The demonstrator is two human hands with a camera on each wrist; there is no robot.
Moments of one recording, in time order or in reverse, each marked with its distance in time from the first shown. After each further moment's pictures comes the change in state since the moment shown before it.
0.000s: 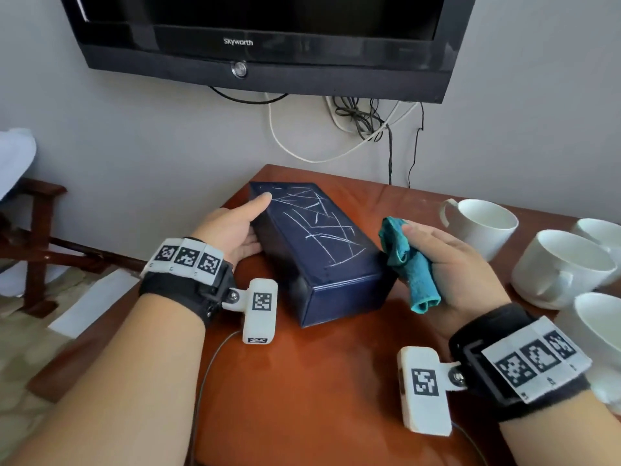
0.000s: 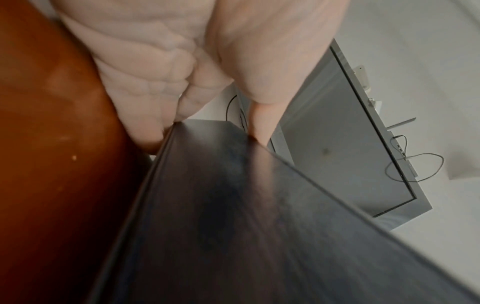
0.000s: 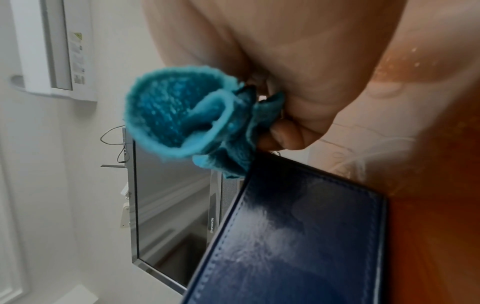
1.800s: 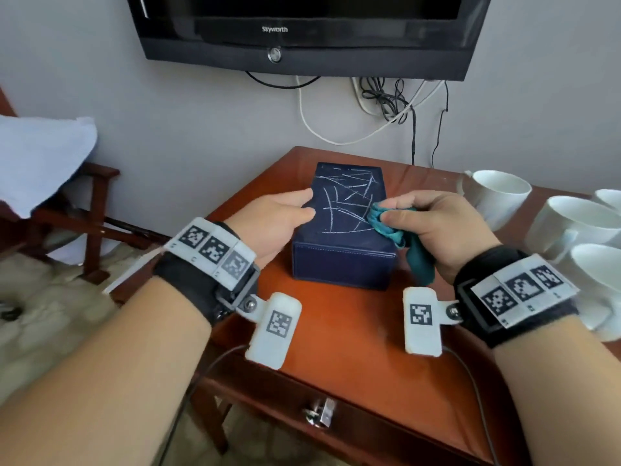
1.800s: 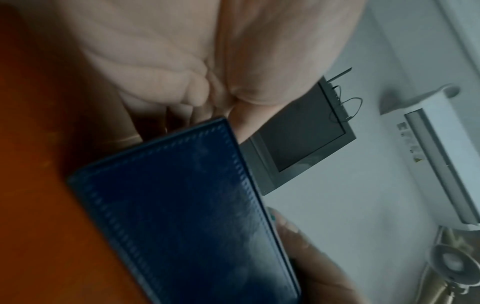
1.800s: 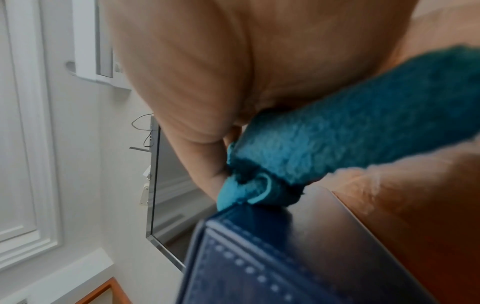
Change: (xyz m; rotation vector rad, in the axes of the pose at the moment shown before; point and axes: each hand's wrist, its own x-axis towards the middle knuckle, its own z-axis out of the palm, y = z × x) left_hand -0.103 -0.015 0.002 0.267 -0.186 0.155; right_hand -0.018 -0.003 0.008 -0.508 -0.202 -0.150
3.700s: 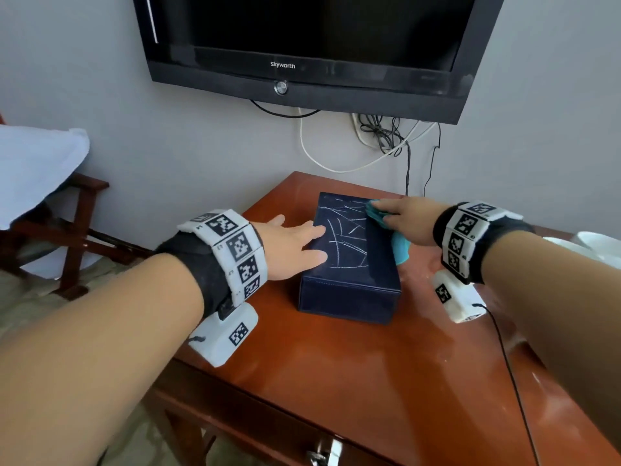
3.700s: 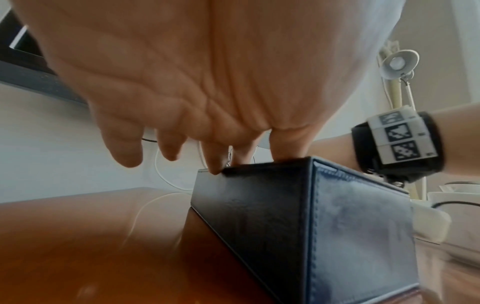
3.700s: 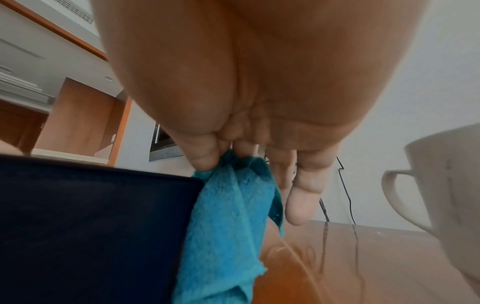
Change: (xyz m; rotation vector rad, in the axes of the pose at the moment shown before) left_hand -0.002 0.051 -0.011 1.410 -0.367 -0.114; right_hand 0.104 -0.030 -0.002 -1.299 -0.322 0.104
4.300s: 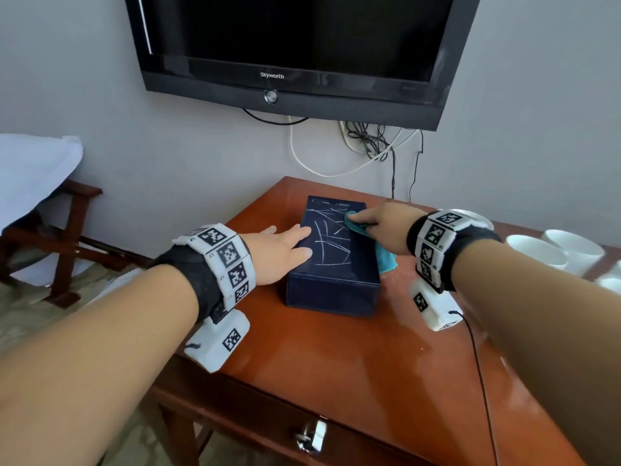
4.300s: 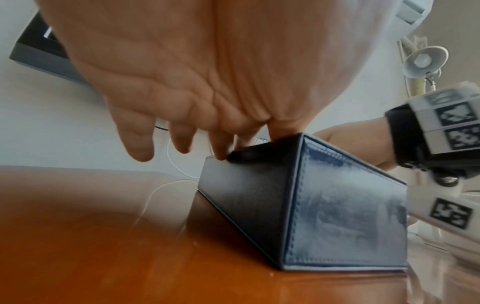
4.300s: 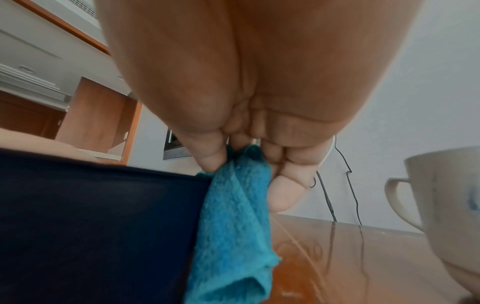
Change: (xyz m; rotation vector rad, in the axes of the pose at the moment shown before) left_hand 0.003 -0.002 0.013 -0.135 0.047 0.041; right_hand -0.022 -0.015 0.004 -0.032 0.028 -0.033
